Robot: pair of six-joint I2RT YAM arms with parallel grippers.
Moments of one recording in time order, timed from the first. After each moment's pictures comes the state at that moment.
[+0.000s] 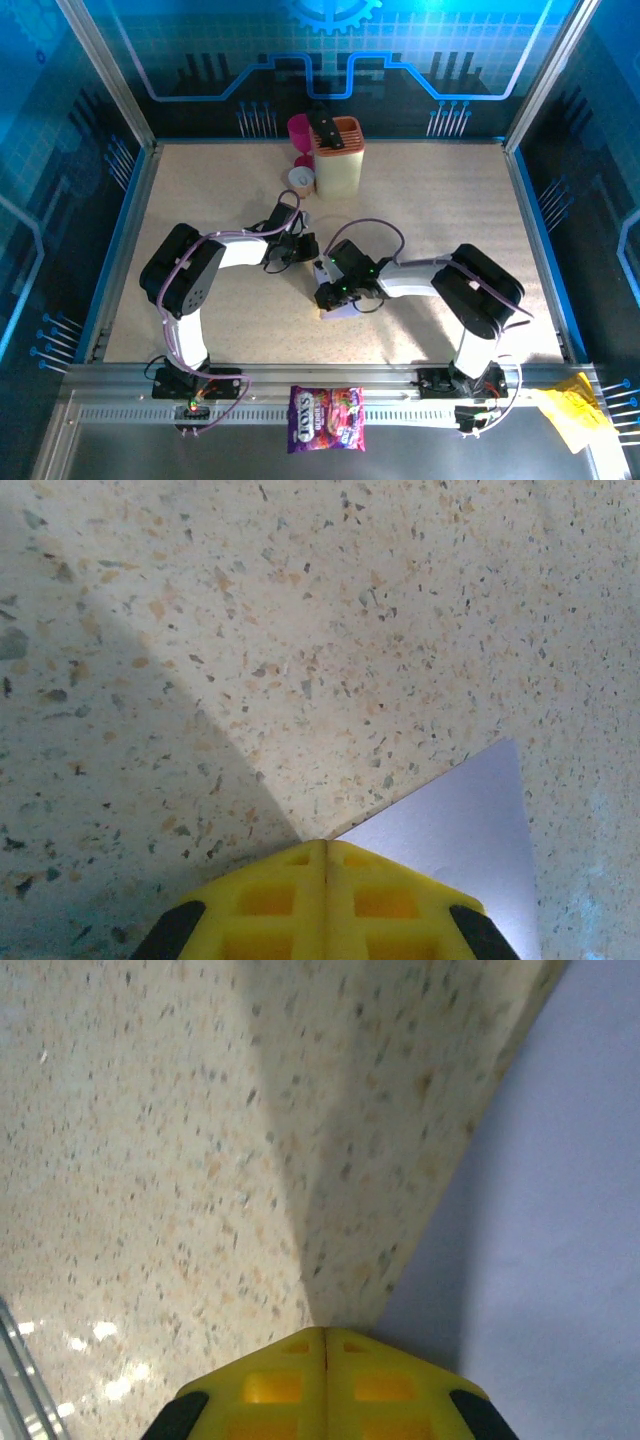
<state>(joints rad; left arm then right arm) -0.46 1.88 0.95 0.00 0.30 -0.64 0.83 1.75 0.80 -0.07 -0.41 0.47</state>
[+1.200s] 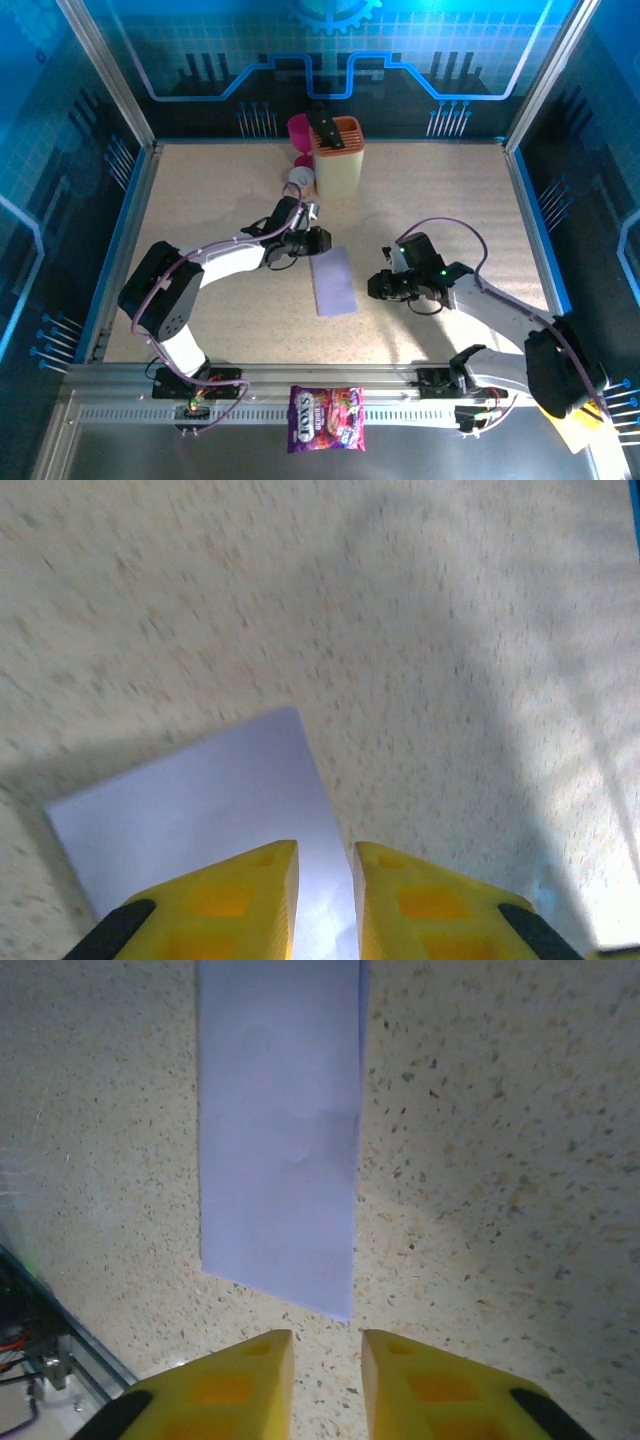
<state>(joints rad) -0.57 1.70 0.95 -0.05 0.27 -0.67 0.49 1.22 0.58 -0.37 -0.44 0.57</state>
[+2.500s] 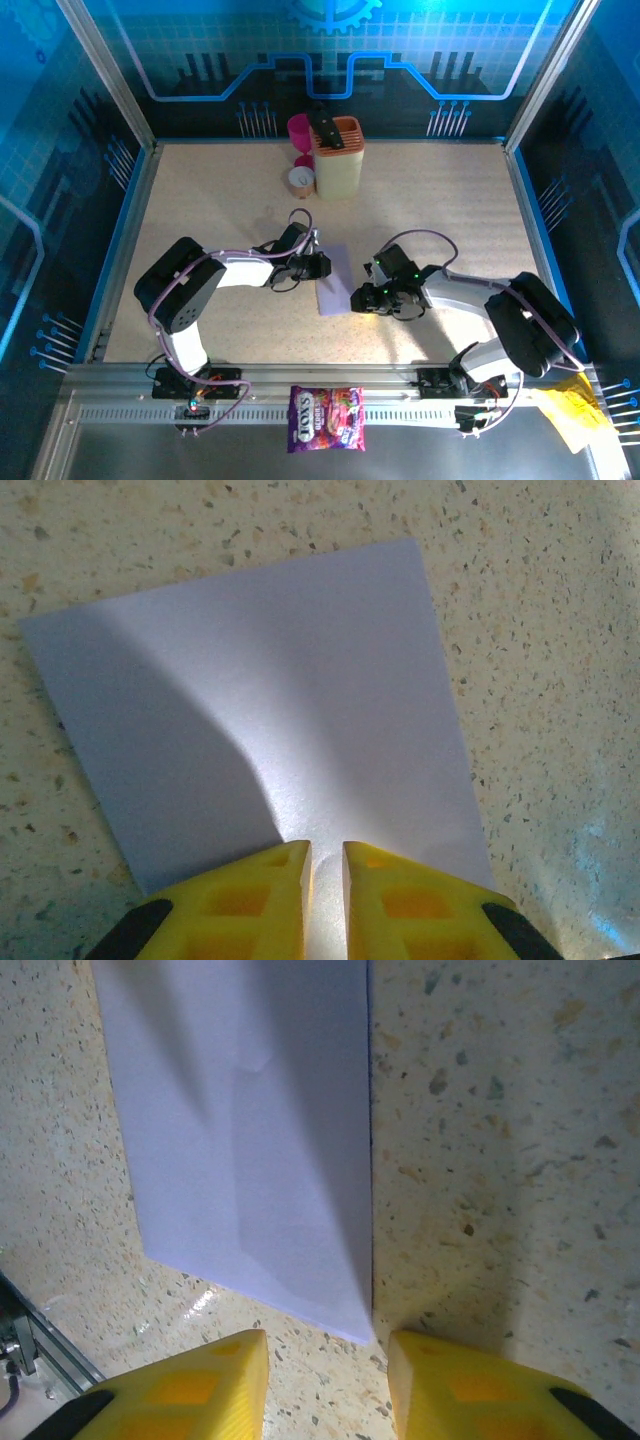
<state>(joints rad) -0.62 1.79 0.81 0.10 0.23 -0.71 0.62 1.45 0.57 -0.25 -0.45 0.67</state>
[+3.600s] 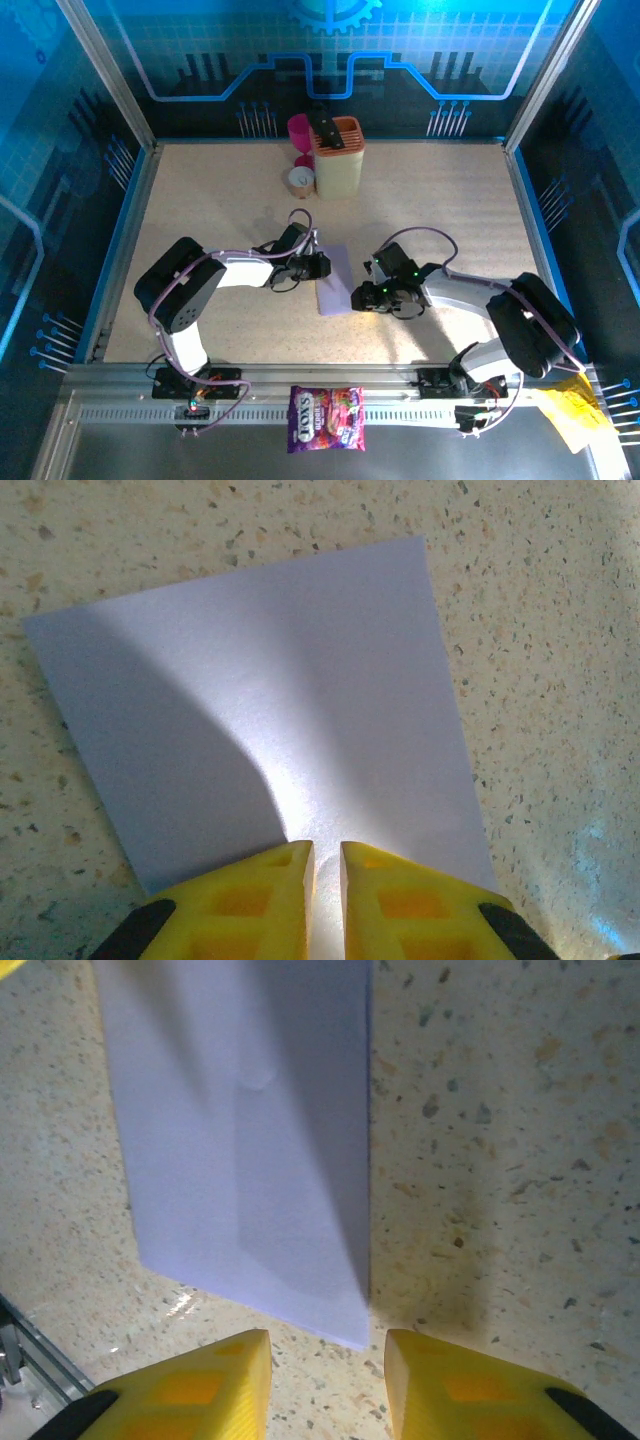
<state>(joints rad) -0.62 1.79 0.81 0.11 0.23 -0.72 0.62 1.44 0.59 -0.28 -0.42 0.65</state>
